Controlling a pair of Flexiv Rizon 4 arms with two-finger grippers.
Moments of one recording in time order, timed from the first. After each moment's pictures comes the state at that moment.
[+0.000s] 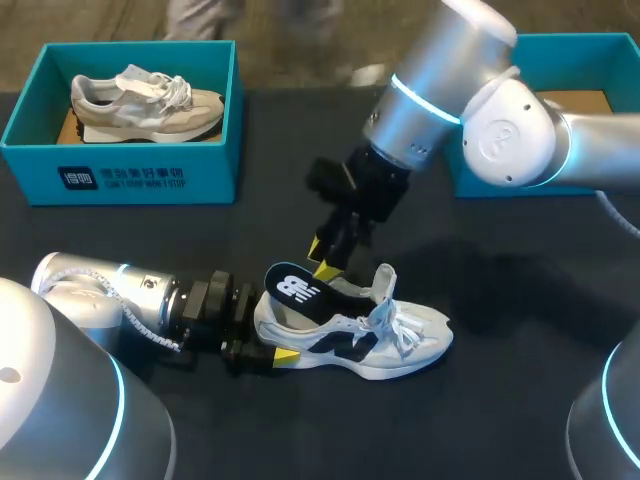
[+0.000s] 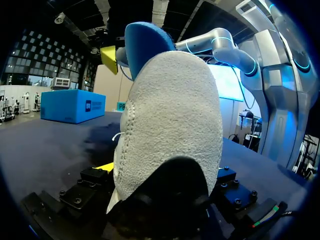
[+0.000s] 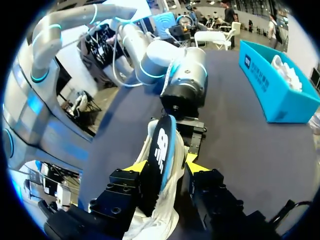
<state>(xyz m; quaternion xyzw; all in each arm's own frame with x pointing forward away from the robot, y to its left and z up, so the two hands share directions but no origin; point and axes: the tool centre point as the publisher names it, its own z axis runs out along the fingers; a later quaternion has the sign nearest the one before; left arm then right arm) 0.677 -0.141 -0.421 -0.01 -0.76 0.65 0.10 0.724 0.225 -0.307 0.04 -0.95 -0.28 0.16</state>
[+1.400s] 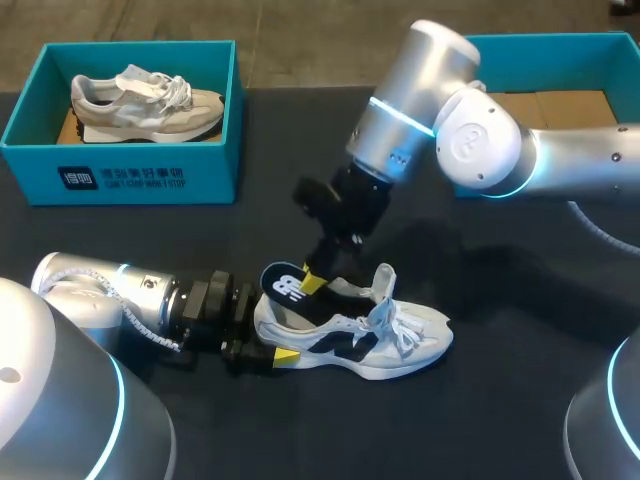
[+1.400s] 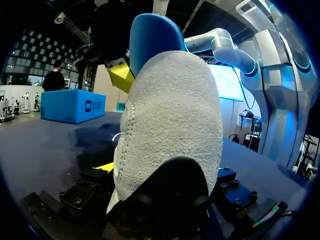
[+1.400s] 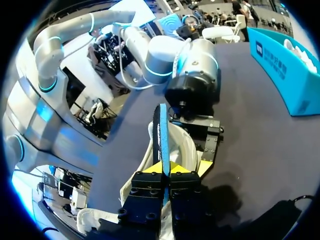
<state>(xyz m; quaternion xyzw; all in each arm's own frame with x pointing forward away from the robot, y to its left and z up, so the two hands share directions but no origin) 0.677 -0.141 -0.421 -0.01 -0.76 0.65 0.10 0.708 0.246 -0.332 0.05 -0.92 -0.29 0.24</state>
